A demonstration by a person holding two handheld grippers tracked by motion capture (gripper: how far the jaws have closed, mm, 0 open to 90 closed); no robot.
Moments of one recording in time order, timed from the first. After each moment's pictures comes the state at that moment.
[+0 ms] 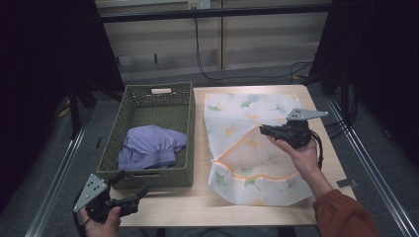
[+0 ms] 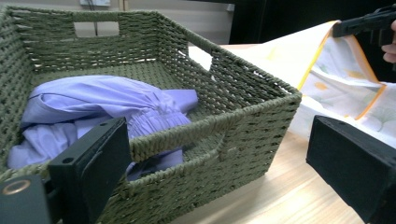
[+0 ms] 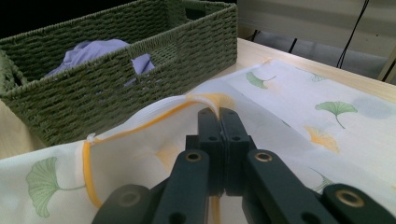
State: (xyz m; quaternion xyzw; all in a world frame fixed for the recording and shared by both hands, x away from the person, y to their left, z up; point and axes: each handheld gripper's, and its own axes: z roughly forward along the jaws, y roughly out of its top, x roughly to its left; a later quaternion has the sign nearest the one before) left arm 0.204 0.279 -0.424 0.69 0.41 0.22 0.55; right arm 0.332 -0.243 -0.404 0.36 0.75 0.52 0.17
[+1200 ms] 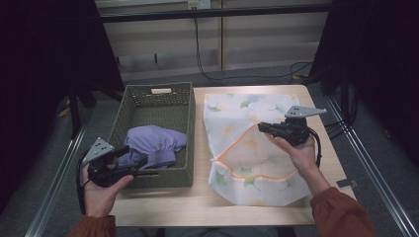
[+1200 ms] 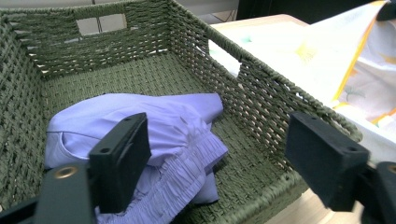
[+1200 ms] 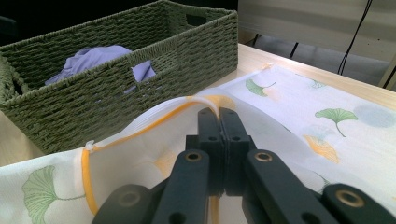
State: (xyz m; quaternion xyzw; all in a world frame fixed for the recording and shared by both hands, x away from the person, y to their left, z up) left arm 0.276 0.275 -0.382 0.75 0.41 0.20 0.48; right arm 0.338 -0.240 -0.401 0.36 0.75 0.53 0.16
